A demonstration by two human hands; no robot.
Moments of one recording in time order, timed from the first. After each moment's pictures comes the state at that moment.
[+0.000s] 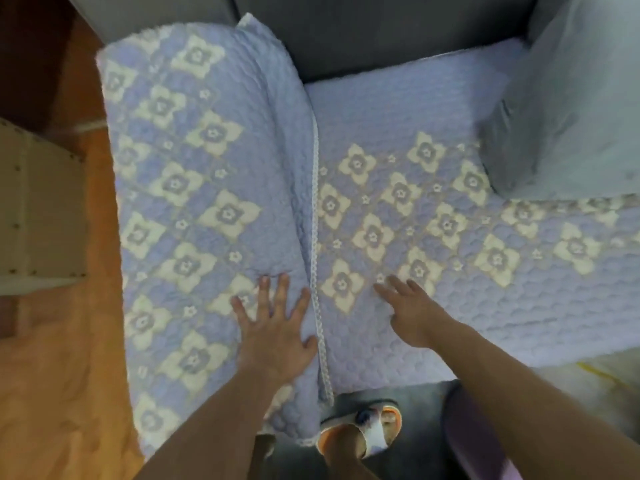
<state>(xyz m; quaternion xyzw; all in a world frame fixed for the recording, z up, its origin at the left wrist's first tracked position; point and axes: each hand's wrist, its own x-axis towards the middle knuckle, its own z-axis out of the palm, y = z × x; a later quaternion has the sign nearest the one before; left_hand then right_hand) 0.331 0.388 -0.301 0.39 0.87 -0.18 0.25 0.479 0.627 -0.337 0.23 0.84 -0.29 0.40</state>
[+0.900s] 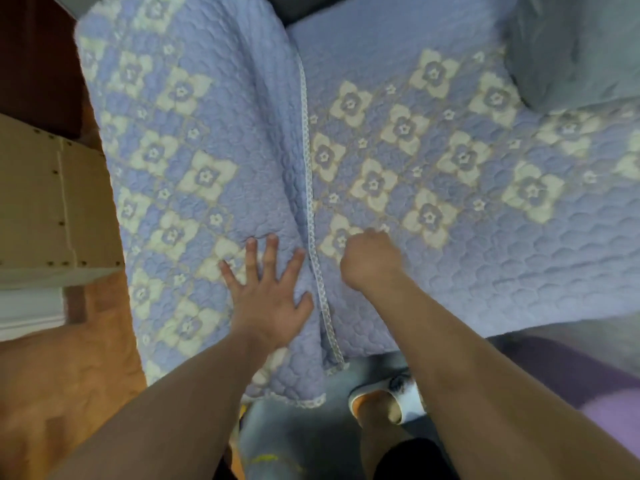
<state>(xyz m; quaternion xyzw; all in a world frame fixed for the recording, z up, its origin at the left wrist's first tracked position) 0.342 0.385 -0.323 0.37 0.88 -0.21 0.18 0.414 0.568 -0.330 0.34 0.82 -0.34 0.32</state>
